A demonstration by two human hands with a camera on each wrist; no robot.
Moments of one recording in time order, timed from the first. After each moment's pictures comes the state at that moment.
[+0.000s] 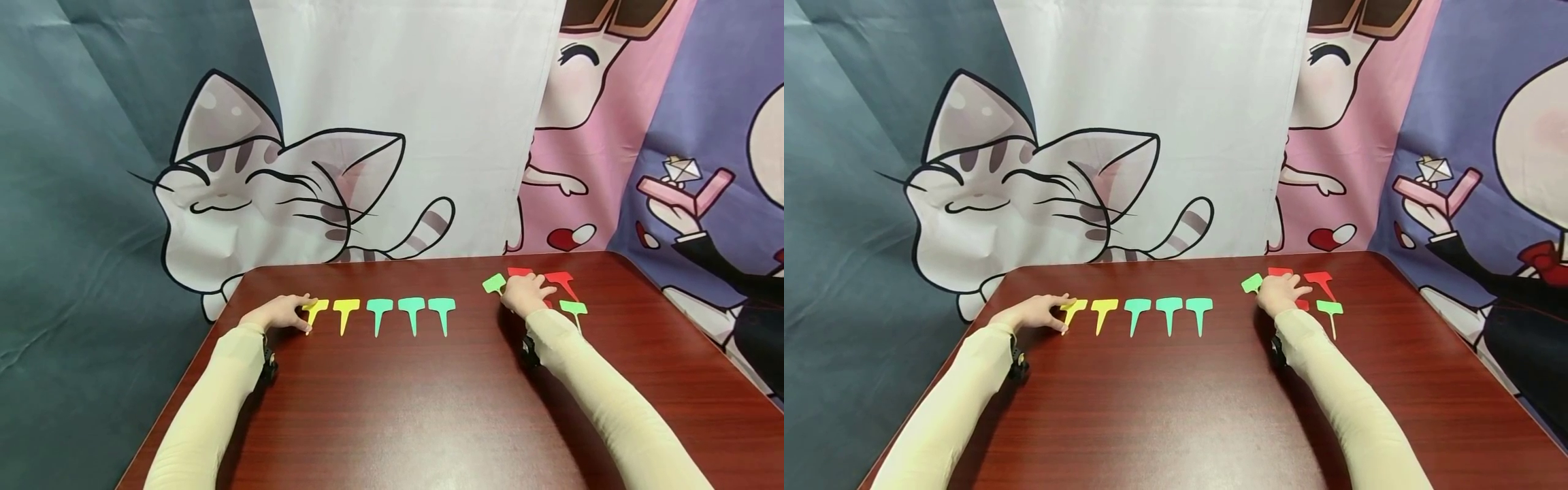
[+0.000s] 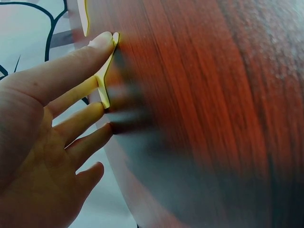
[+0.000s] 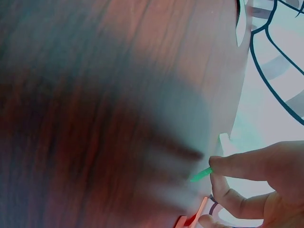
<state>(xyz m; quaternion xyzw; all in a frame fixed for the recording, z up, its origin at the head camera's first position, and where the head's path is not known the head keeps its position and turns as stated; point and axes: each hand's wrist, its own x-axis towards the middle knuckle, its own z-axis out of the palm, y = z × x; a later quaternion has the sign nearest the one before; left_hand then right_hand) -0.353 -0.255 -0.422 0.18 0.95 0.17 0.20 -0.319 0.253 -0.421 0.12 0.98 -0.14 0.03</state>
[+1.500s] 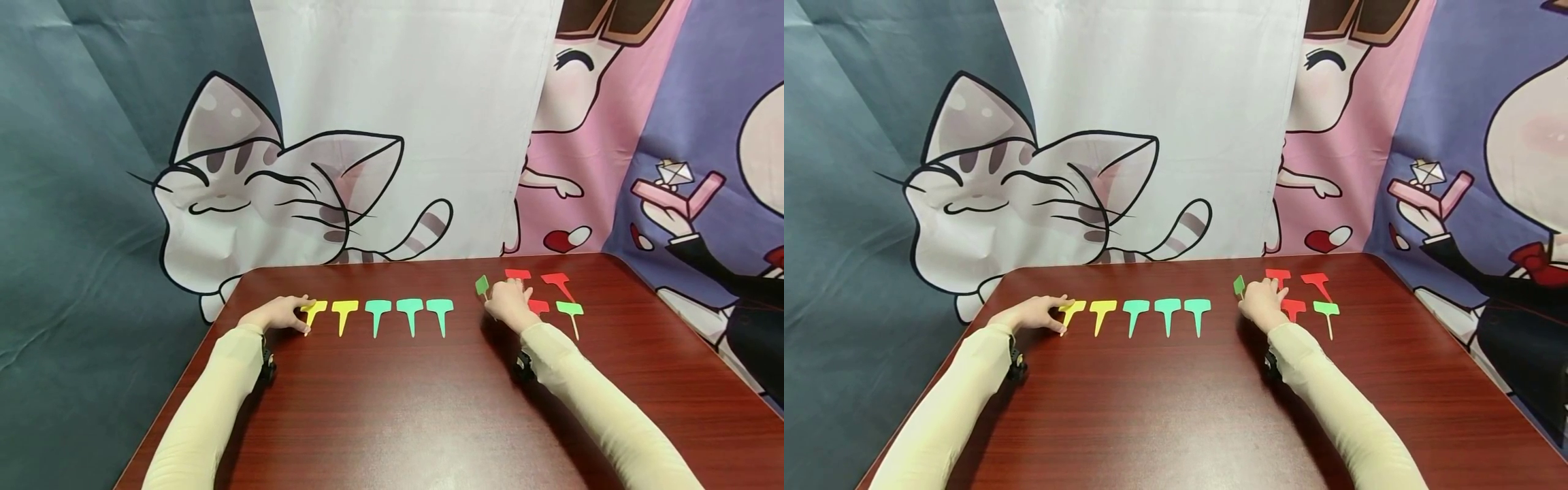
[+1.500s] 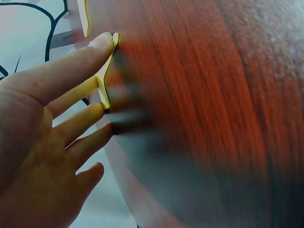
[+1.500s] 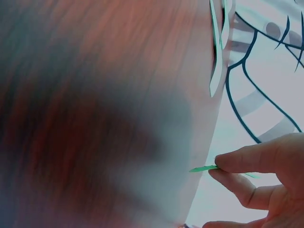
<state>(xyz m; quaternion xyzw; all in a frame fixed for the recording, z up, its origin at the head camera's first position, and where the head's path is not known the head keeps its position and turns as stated) -0.350 -0.254 -0.421 0.18 0.95 0.16 0.20 -0.298 0.226 -0.418 0.04 0.99 -0.15 -0.03</state>
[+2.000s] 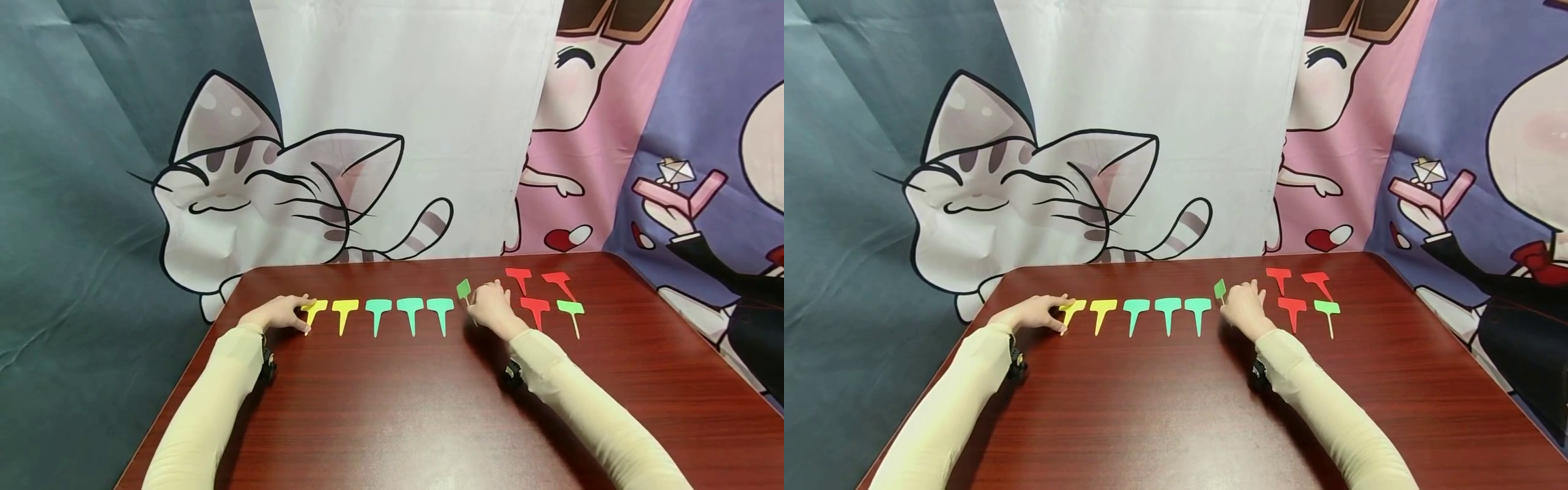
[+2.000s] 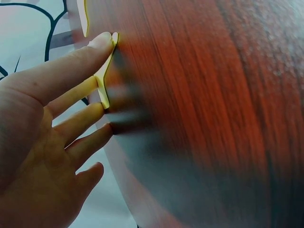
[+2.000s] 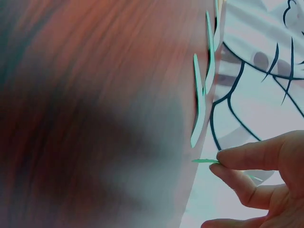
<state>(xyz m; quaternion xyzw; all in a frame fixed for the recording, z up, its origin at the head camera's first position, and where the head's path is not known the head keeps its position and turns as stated) -0.353 -0.254 -0.423 0.18 0.95 0.16 0.20 -0.288 0.193 -0.419 -0.01 0.98 -0.17 -0.04</state>
